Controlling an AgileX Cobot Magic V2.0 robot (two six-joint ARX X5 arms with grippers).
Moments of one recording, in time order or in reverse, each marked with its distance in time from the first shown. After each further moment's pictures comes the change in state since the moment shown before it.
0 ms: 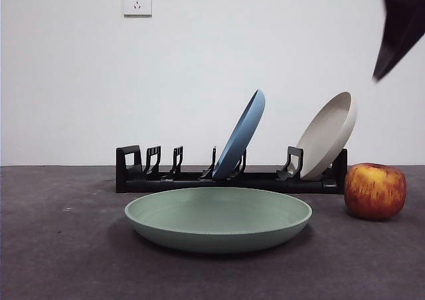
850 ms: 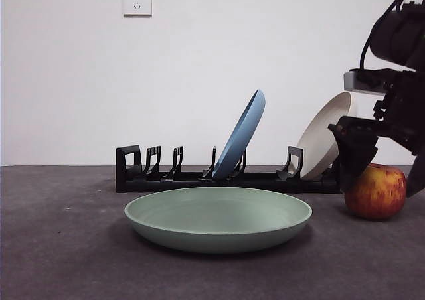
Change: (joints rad) left arm 0.000 -0.069 0.002 -0.053 0.003 -0.067; right arm 0.075 0.451 0.000 0.280 0.153 0.003
